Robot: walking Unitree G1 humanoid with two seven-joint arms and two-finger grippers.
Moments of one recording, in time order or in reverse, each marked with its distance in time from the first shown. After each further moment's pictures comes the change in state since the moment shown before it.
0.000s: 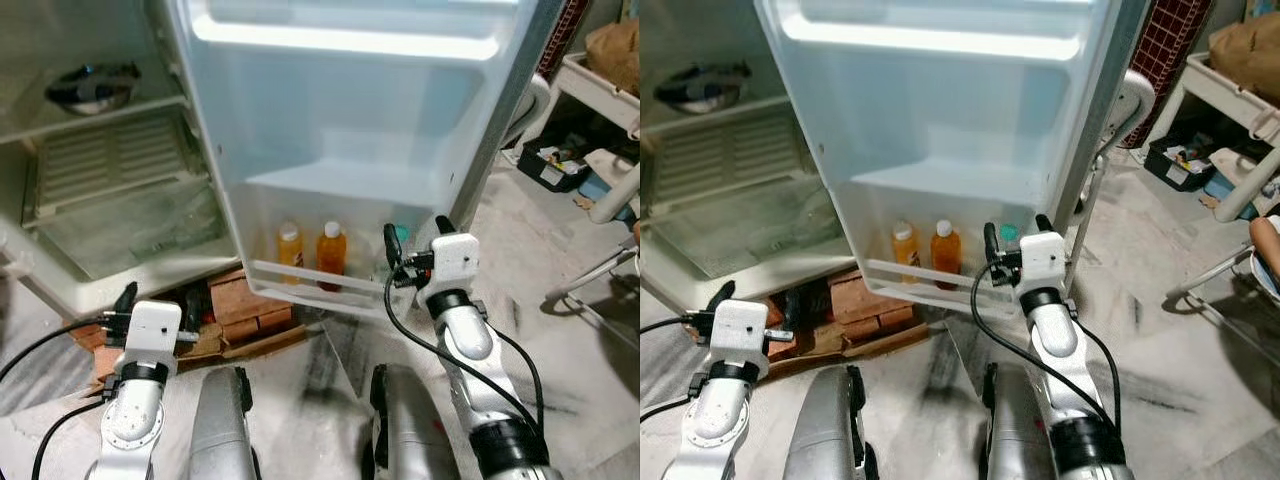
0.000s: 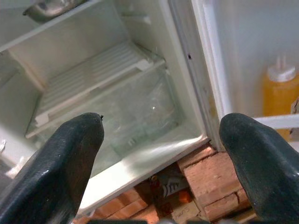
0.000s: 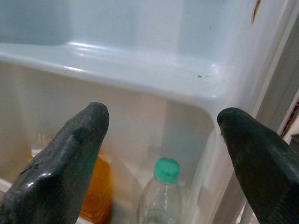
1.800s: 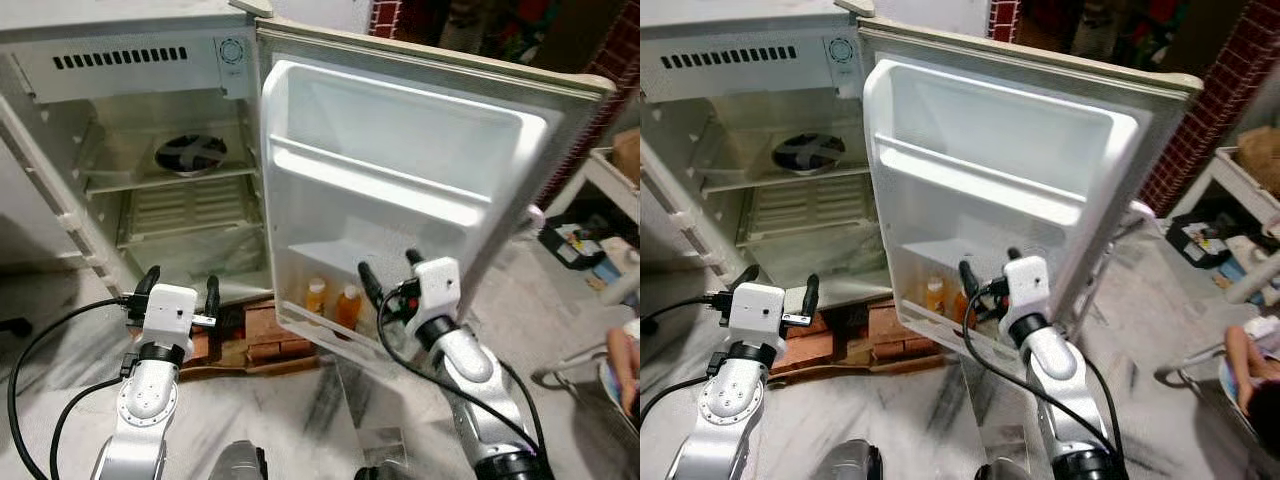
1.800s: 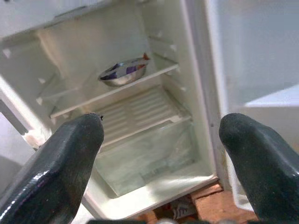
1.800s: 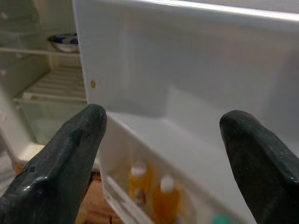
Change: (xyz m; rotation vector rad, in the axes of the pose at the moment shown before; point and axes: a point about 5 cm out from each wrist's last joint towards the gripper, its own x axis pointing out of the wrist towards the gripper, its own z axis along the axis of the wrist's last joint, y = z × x) left arm 0.024 -0.013 0.013 -0.019 -0.047 -0.053; right arm -0.020 0.021 -0.018 0.072 0.157 0.210
